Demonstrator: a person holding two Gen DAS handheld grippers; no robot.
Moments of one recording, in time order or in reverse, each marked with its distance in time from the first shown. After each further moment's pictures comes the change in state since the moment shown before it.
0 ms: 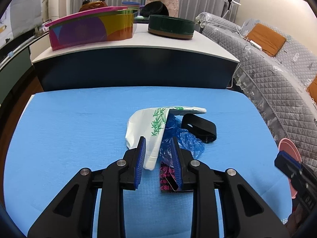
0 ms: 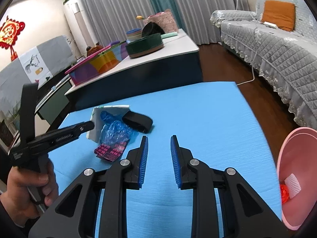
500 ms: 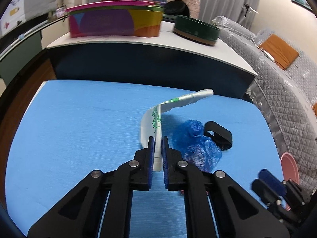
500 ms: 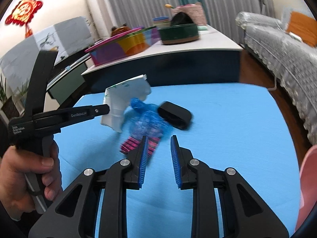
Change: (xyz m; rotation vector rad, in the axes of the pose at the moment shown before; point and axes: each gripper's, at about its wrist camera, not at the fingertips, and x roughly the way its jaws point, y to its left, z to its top) left arm -0.006 0.041 0.009 -0.133 0.028 0.036; right arm 0.034 0.065 0.000 -0.152 0.060 0.078
